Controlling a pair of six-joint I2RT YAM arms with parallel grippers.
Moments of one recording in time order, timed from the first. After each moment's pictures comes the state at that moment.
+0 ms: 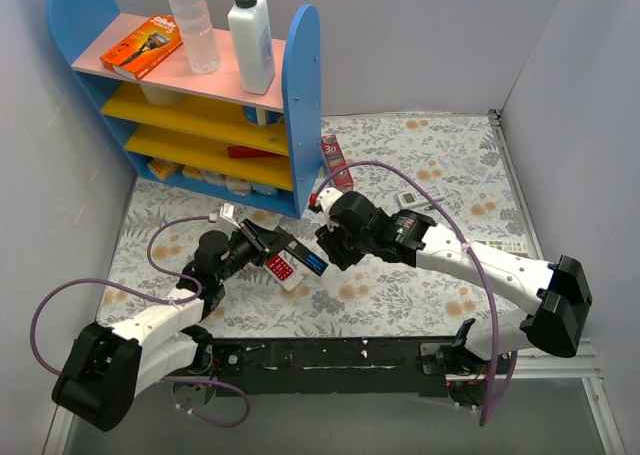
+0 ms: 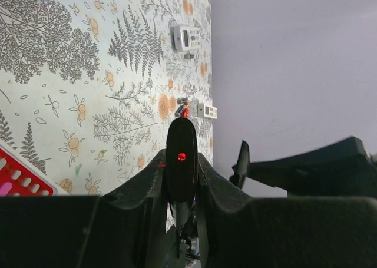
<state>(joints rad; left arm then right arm) -0.43 0.98 0.22 0.55 0.30 -1.23 1.02 1.37 1.15 -0.67 0.10 0.17</state>
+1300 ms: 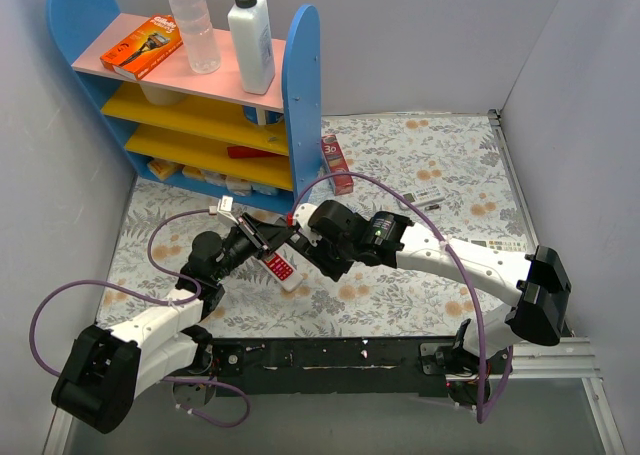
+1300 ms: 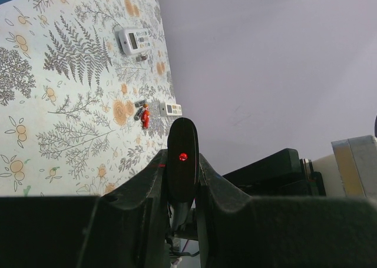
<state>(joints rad) -0.43 0.98 0.22 0.73 0.38 -1.27 1.13 1.48 1.27 -0.76 0.07 0.05</state>
